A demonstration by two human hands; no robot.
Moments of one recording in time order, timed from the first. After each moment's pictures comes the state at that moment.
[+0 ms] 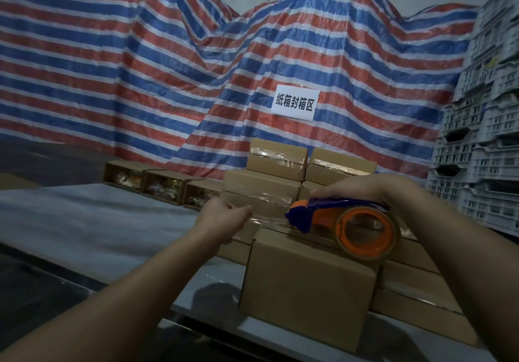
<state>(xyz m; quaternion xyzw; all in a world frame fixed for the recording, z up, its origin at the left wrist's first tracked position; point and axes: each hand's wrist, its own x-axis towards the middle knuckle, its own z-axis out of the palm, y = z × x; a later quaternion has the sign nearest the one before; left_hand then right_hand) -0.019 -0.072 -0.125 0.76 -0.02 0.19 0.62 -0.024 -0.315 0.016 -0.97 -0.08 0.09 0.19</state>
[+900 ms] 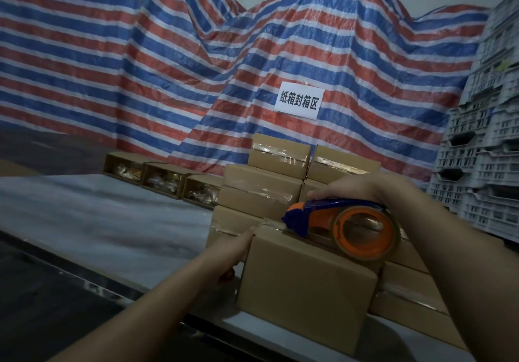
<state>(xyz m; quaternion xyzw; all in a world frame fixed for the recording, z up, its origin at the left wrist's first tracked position) -0.024 -0.094 -0.171 0.76 0.02 0.01 0.65 -0.022 -0.301 0.014 -0.98 -0.06 0.08 0.15</state>
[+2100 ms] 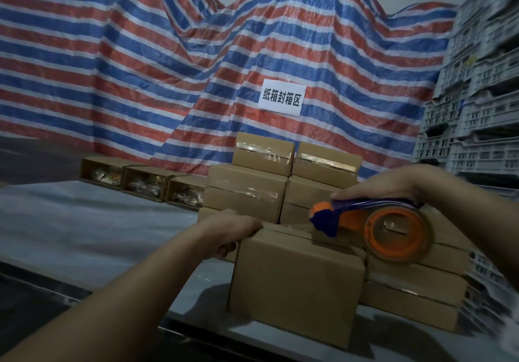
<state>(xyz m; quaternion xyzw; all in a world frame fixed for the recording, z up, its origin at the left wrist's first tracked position) -0.018 -0.097 -0.119 0.85 -0.06 -0.03 0.52 -0.038 -0.364 0.030 -0.97 0.04 0.14 0.17</state>
